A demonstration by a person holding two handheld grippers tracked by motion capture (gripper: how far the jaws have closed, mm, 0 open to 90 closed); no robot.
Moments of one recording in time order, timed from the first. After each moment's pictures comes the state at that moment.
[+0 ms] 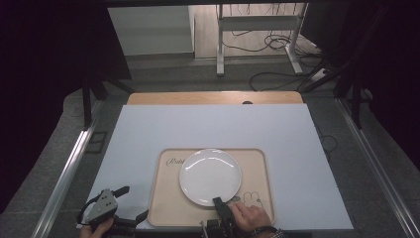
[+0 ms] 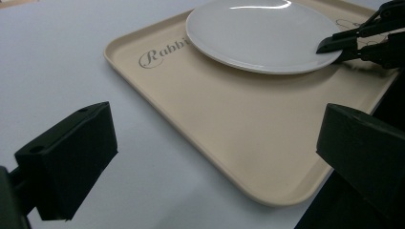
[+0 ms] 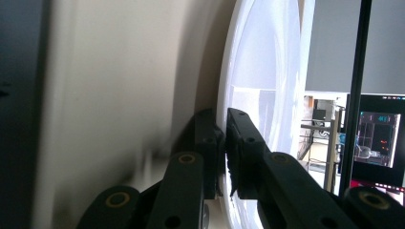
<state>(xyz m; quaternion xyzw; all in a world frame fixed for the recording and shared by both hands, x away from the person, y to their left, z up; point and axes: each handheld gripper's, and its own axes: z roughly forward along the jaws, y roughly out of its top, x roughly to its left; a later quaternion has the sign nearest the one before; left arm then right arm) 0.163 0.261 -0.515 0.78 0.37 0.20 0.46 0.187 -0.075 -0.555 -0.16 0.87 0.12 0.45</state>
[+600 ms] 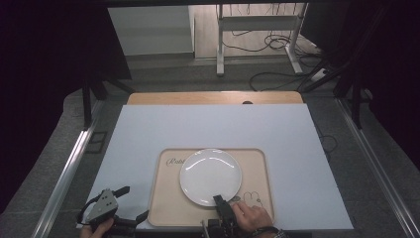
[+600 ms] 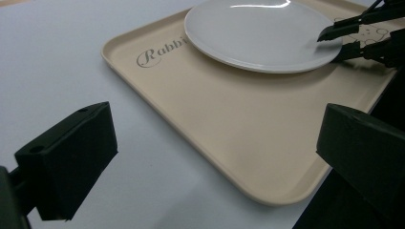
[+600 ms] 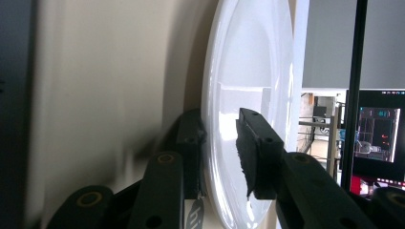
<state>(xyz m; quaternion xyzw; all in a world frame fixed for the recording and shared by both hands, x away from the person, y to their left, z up) 0.163 0.261 -0.516 0.78 0.37 0.19 0.47 0.183 -0.076 -0.548 -0.14 0.86 0.11 0.47</state>
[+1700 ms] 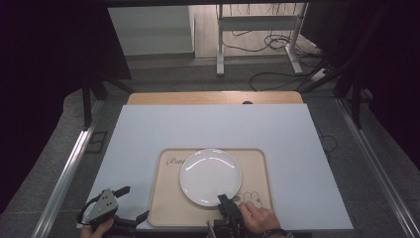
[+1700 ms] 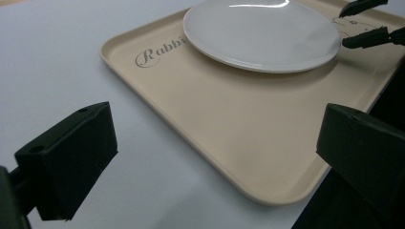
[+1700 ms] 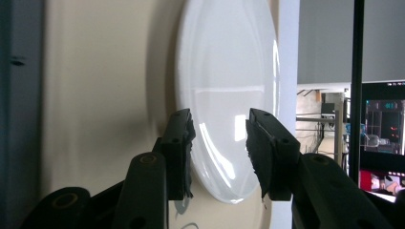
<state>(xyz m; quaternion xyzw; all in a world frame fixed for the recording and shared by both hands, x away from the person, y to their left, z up) 0.163 0.260 -0.516 0.78 0.36 0.19 0.47 0.176 -0.091 -0.524 -0.13 0.87 0.13 0.46</state>
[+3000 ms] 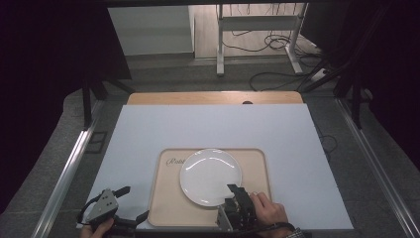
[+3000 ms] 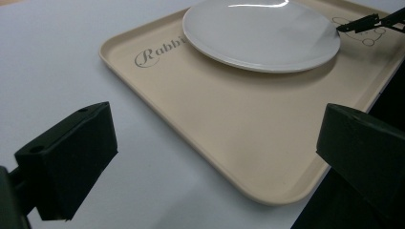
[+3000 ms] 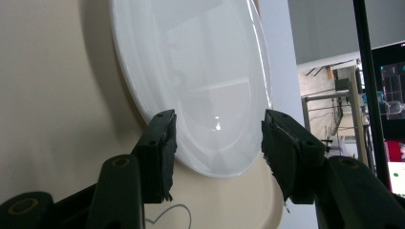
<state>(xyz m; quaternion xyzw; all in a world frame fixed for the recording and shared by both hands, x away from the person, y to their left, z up) 0.163 0.260 -0.516 0.78 0.36 0.19 0.47 0.201 -0.112 -0.514 -0.05 0.88 0.16 0.44</state>
